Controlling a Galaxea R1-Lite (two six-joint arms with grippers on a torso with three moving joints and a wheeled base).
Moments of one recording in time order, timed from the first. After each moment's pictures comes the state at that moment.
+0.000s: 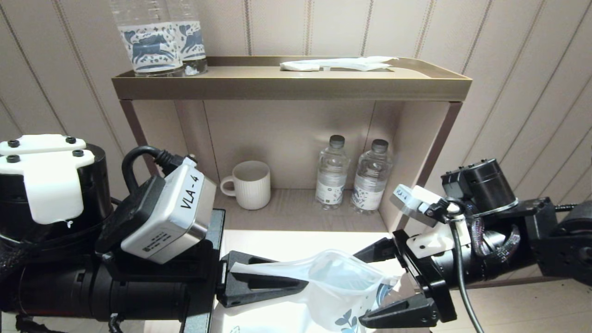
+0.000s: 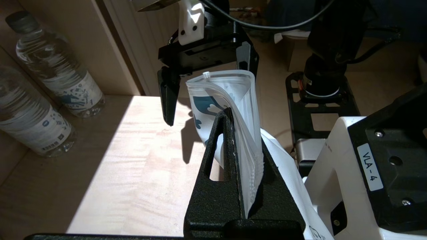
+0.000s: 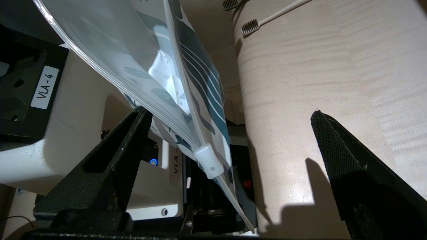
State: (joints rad) left arm -0.82 1.39 -0.71 -0.46 -0.65 0.30; right arm 0.44 1.59 -0.85 -0.04 1.00 -0.38
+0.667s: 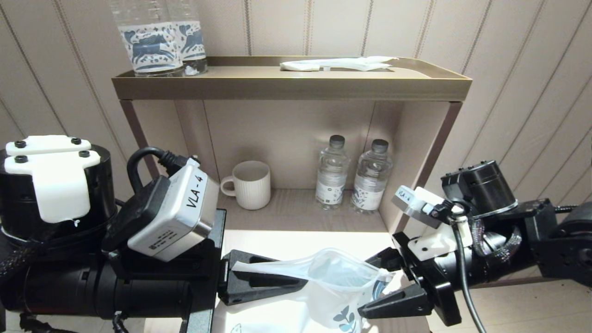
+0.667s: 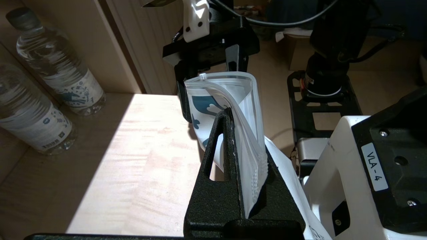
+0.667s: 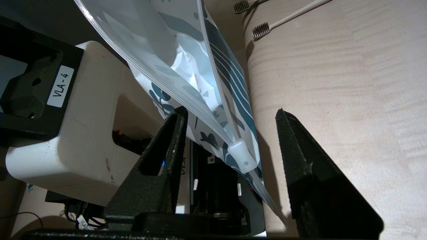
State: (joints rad) left arm -0.81 1.40 -0.71 -0.46 -0.65 0.30; right arm 0.44 1.59 -0.84 -0.04 1.04 -0.38
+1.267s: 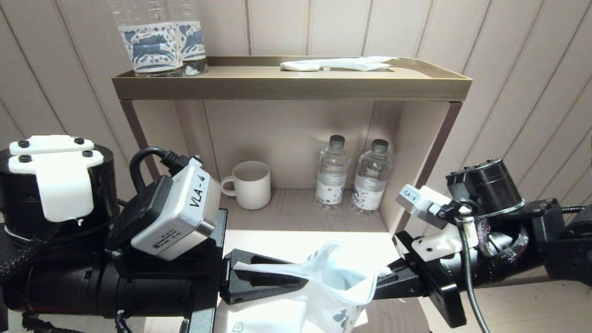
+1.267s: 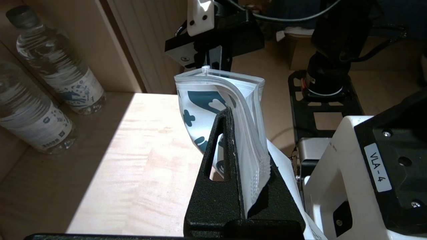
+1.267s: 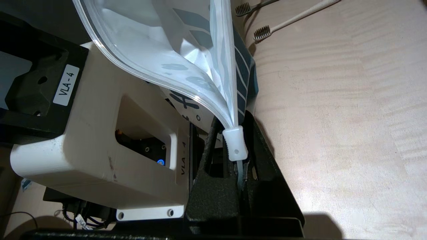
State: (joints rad) left arm -0.81 1.40 -0.71 -0.46 -0.65 0.31; right arm 0.44 1.57 -0.84 -0.04 1.05 -0.39
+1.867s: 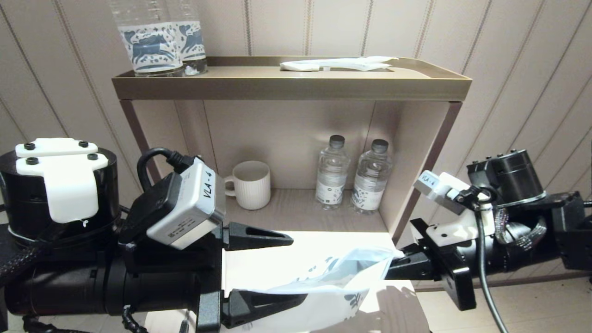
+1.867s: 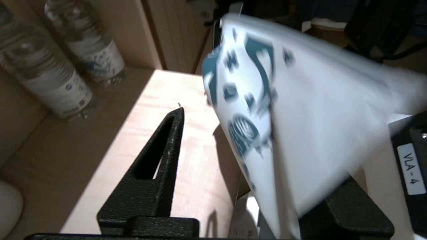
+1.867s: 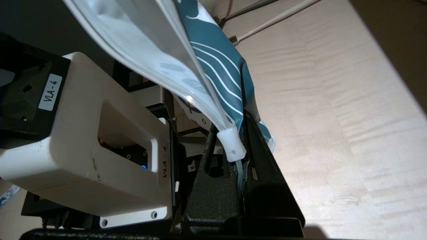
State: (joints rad) left arm -0.79 1.40 -0.71 -0.43 -0.54 0.27; right arm 0.35 1.53 -0.85 -0.04 1.04 -0.39
